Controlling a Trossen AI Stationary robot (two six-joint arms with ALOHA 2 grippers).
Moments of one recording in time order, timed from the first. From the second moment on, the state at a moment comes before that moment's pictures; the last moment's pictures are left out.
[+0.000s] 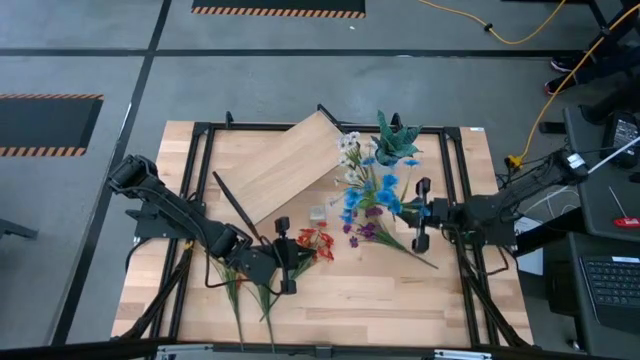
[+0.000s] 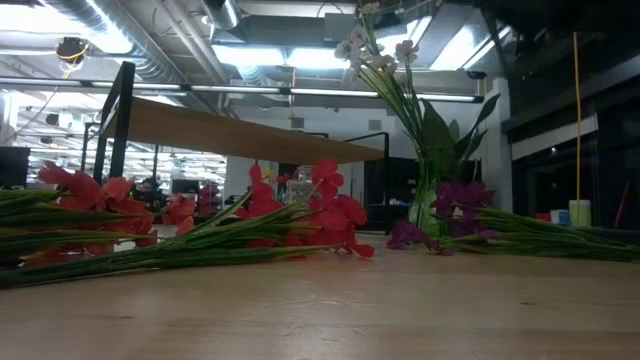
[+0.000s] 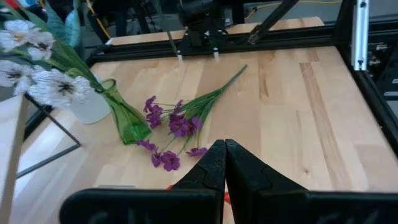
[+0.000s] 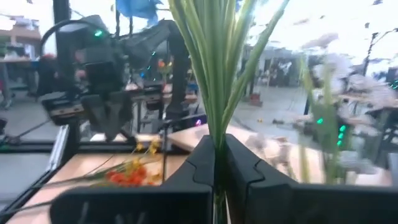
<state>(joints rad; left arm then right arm) -0.54 1.53 1.06 -0.08 -0.72 -0.24 0.42 0.76 0.23 0.73 0.55 -0.15</state>
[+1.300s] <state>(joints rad) -0.32 1.10 0.51 0.51 -0.42 0.03 -0.10 1.17 0.22 1.30 0.10 -0.14</state>
